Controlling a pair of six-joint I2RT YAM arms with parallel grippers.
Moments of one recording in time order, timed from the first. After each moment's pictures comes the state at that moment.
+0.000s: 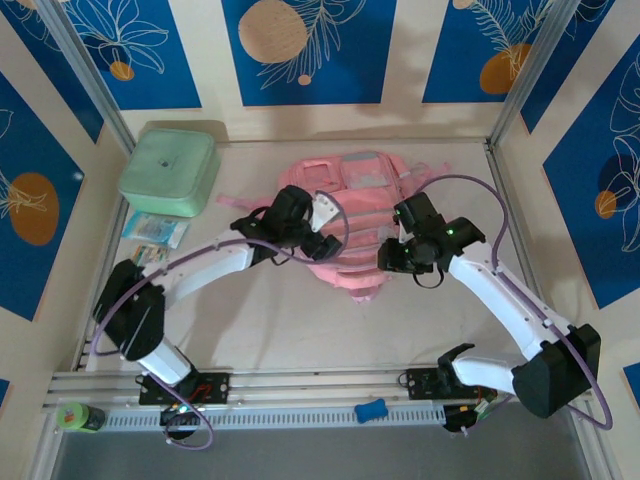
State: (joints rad) left arm -0.77 1.63 1.23 -0.30 0.08 0.19; right arm 0.46 1.19 1.07 -1.05 -0.08 0.50
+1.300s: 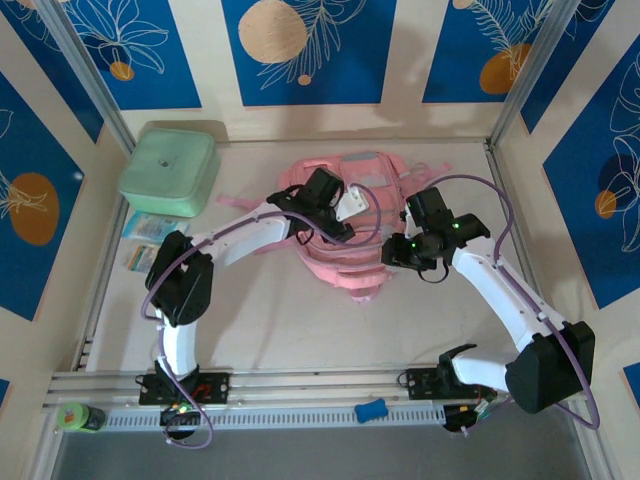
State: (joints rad) left arm -0.78 1.93 1.57 -0.49 0.08 0.43; right arm 0.35 1.21 1.06 -1.01 -0.18 0.46
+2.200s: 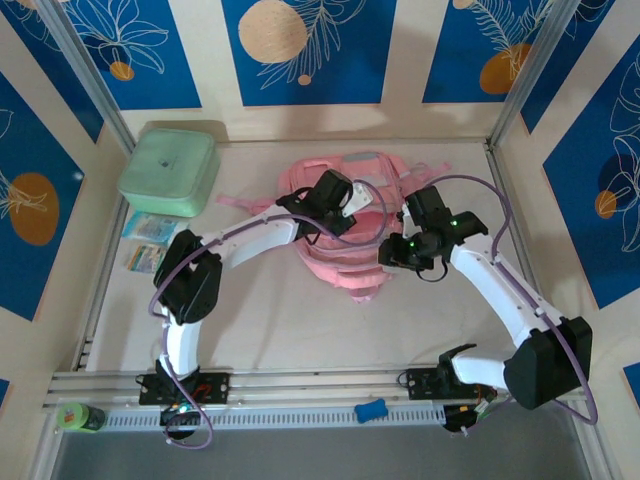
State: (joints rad) left arm -0.80 1.96 1.61 -0.42 -0.09 0.30; right arm 0.36 1.24 1.07 -1.02 -0.24 0.45
